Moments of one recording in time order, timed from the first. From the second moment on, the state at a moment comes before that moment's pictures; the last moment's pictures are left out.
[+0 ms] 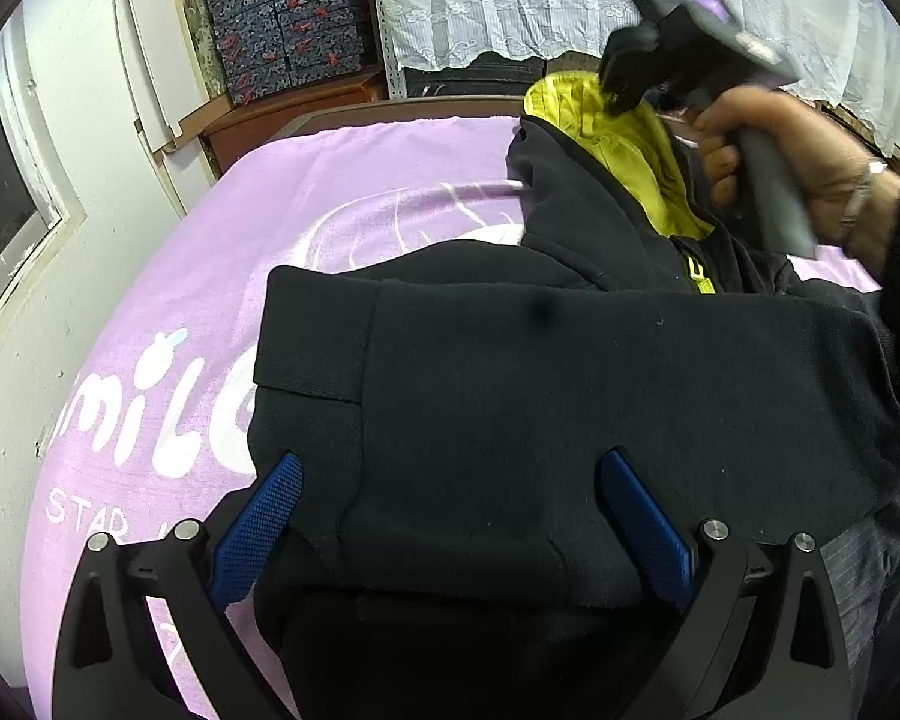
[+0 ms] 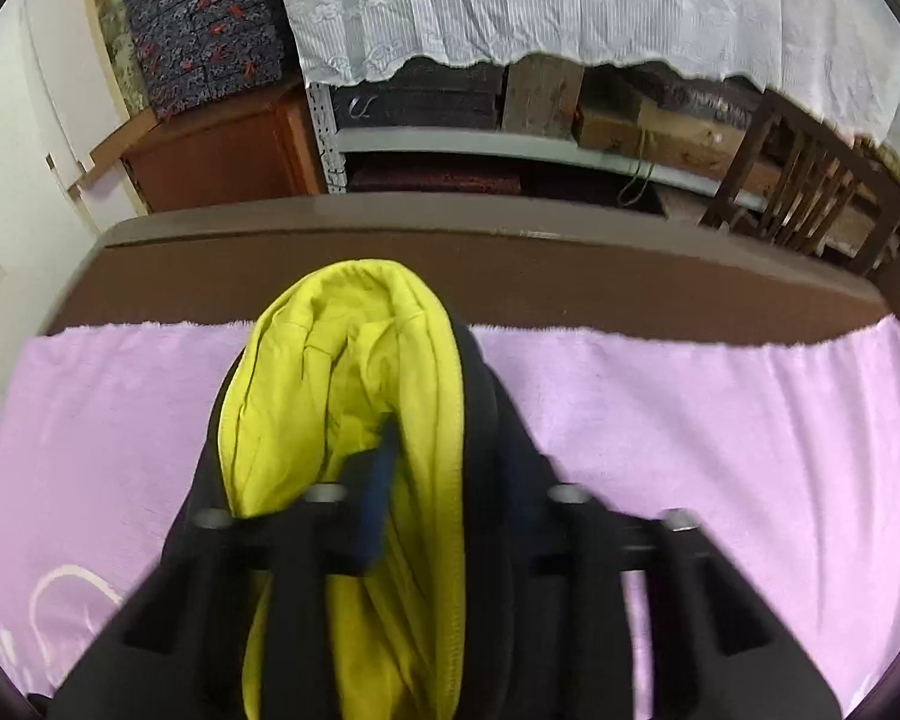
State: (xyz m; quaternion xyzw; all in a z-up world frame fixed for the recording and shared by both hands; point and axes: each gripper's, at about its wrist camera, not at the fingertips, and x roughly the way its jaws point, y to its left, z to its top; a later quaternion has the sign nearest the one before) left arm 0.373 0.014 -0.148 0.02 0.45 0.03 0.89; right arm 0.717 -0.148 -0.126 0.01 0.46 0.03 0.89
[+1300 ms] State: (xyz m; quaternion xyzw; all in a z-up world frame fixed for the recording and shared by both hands) left arm 0.340 0.064 -0.087 -0.11 0.39 -0.05 0.91; right arm 0.286 -0.205 -0.092 -0.04 0.43 0.15 0.89
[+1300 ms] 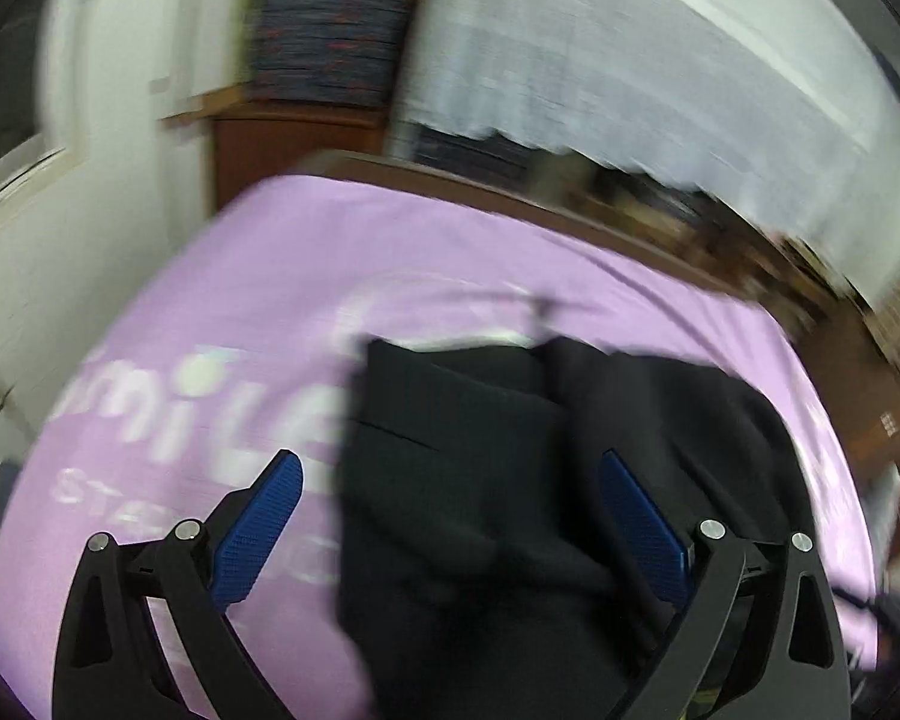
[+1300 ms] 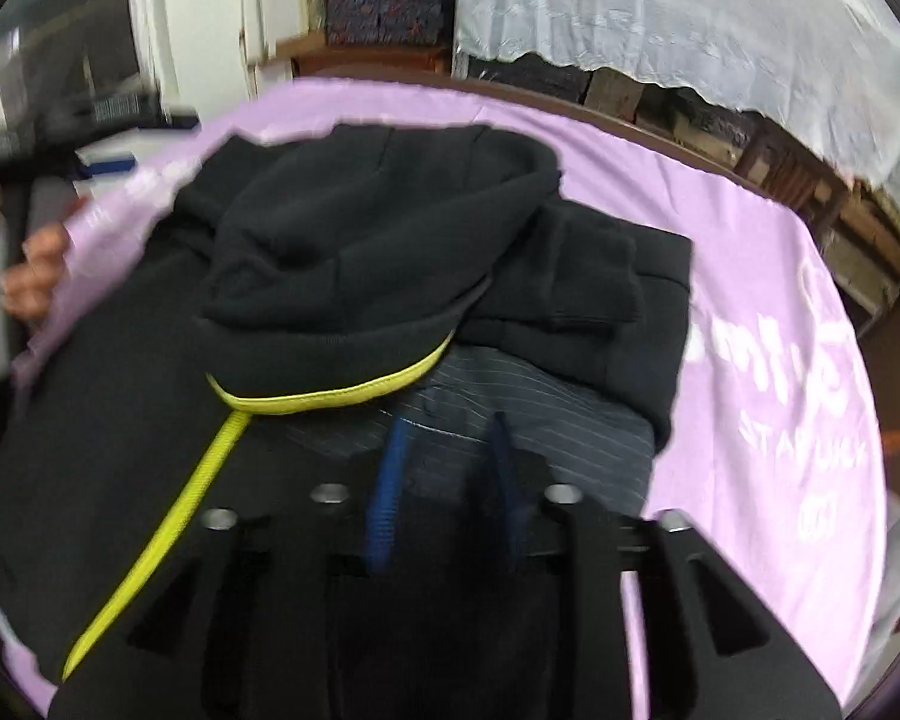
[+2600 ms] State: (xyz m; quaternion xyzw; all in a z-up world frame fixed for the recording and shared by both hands) left arm 0.299 -0.036 -0.091 0.07 0.33 -0.12 0.93; right arm 0.303 -0.251 -0.079 0.24 0.43 0.17 0.85
